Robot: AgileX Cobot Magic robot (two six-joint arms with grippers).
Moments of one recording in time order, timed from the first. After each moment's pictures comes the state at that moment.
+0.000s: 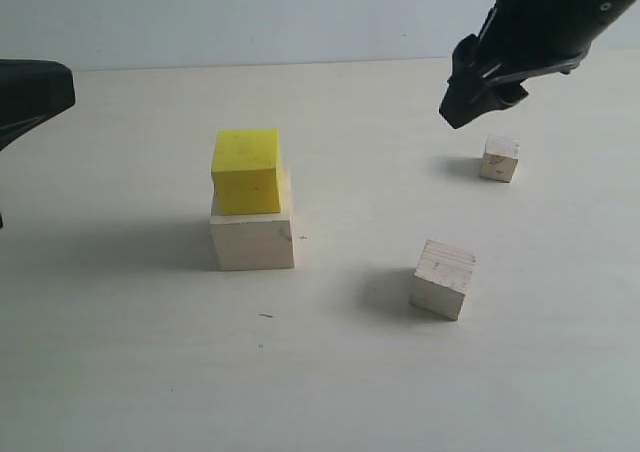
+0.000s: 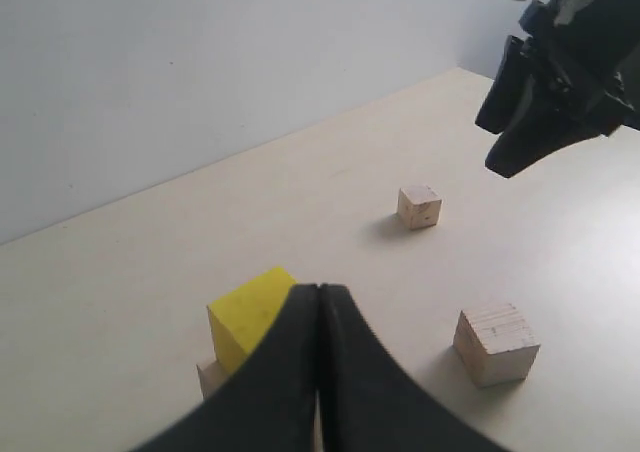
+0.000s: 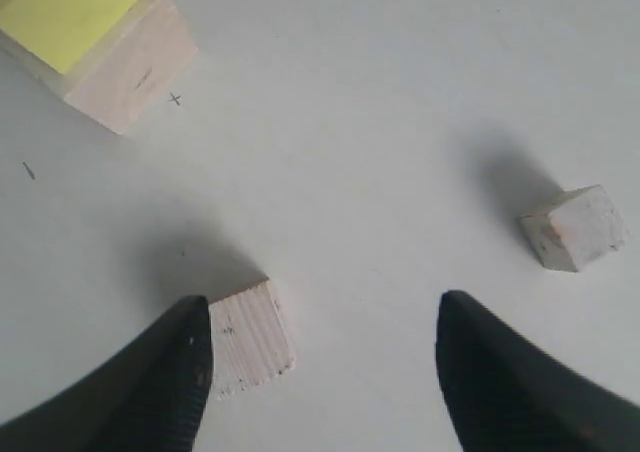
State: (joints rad) left arm -0.62 0.75 -0.54 -0.69 0.16 0.70; right arm 0.35 1.53 -1.26 0.20 0.98 -0.47
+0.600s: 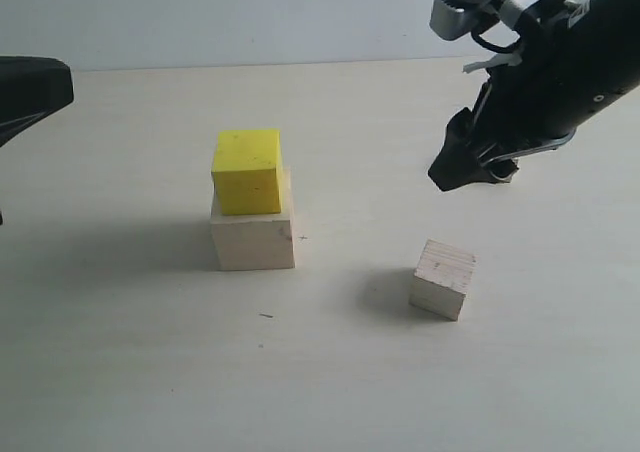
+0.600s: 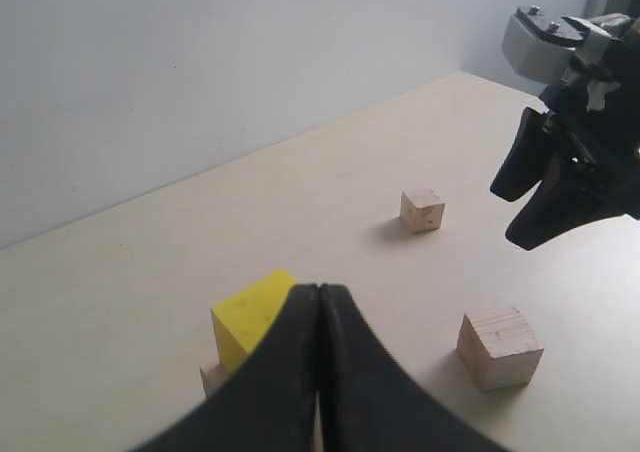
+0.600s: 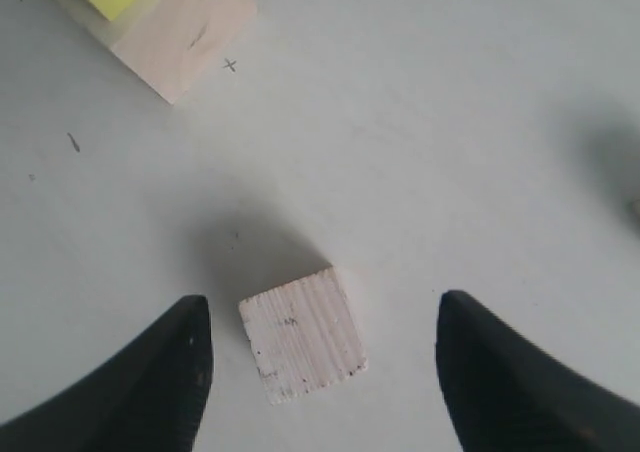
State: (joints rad) left arm -0.62 0.75 -0.54 -0.69 0.16 0.70; right arm 0.35 1.49 -1.04 0.34 0.83 -0.59
